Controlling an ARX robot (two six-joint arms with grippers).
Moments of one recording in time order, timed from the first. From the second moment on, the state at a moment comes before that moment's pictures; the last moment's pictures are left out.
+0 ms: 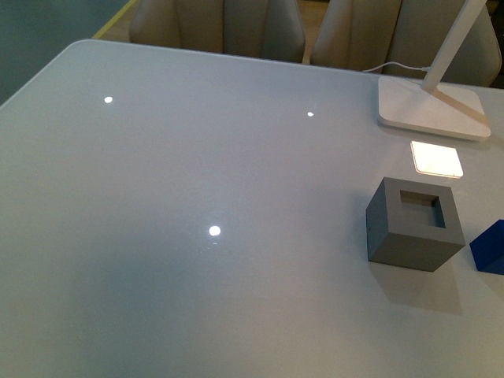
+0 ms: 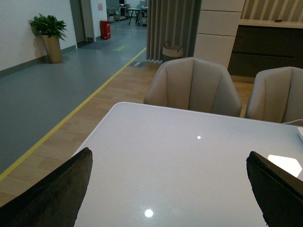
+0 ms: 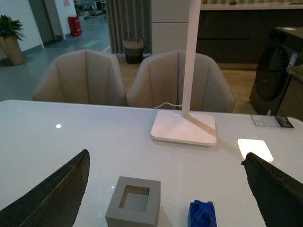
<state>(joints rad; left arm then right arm) 0.00 0.00 0.01 0.00 0.00 -0.01 0.00 0.01 0.02 0.00 0.00 0.00</state>
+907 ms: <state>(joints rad) 0.00 0.00 0.01 0.00 0.00 -0.01 0.00 0.60 0.30 -0.15 0.16 0.11</state>
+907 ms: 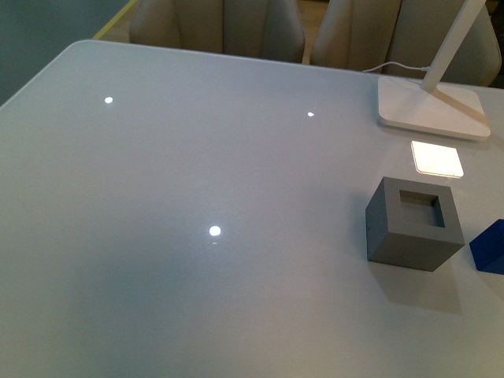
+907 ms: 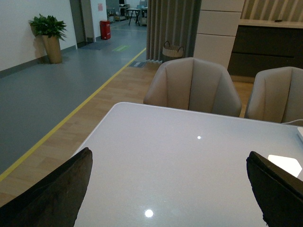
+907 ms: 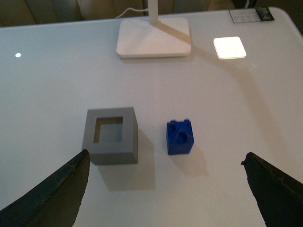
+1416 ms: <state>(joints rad) 0.00 0.00 0.01 0.00 0.00 -0.01 -0.27 1.69 0.79 -0.12 -0.14 -0.08</state>
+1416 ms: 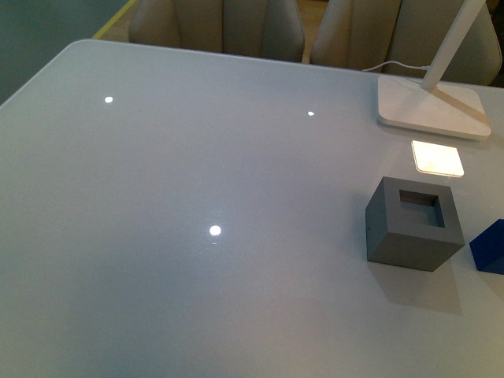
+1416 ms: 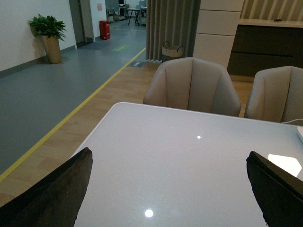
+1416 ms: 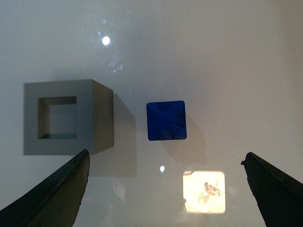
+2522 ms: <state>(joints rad) 0.00 0.00 0.01 0.00 0.00 -0.01 -0.22 2.09 1.04 -0.21 -0.09 -0.09</state>
